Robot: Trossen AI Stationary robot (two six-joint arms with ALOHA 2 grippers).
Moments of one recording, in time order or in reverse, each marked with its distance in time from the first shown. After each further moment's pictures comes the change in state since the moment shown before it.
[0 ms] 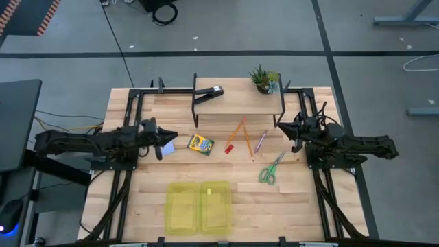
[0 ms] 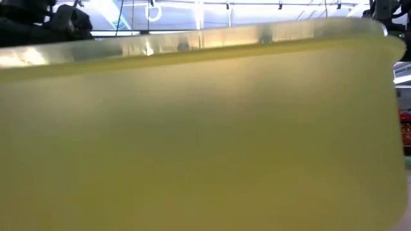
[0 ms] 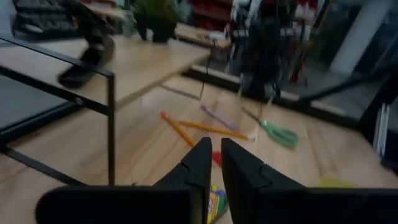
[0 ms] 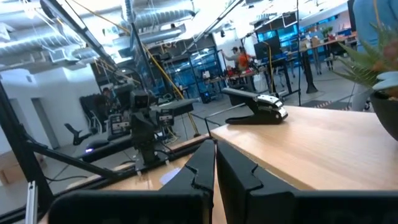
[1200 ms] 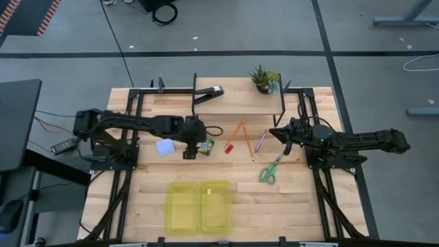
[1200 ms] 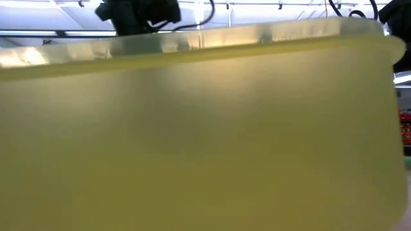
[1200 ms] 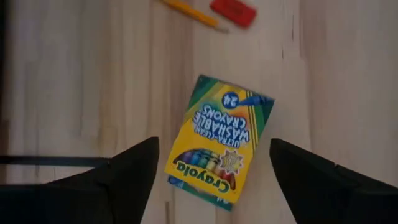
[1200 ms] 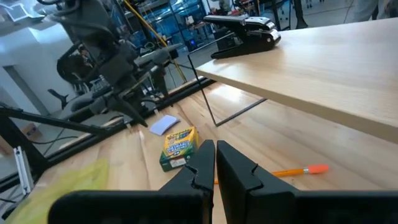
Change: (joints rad) left arm 0.053 1.098 0.905 -0.778 0.088 0.467; right arm 0.001 0.285 0.000 0.026 0.014 0.167
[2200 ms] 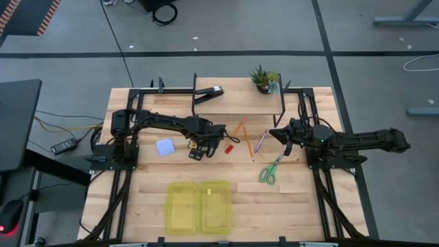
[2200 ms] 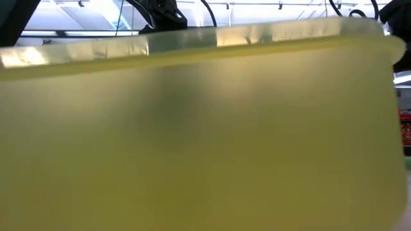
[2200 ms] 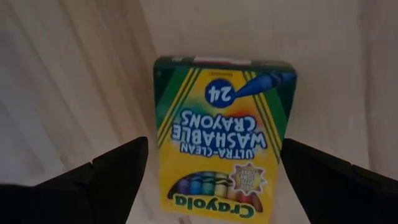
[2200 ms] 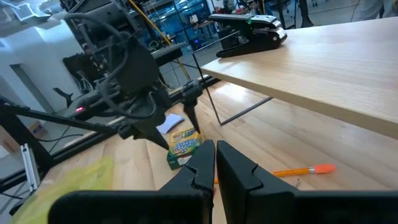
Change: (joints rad) left arm 0.029 0.392 0.297 -0.245 0.001 0.212; right arm 0.021 0.000 0.000 0.003 -0.004 -0.004
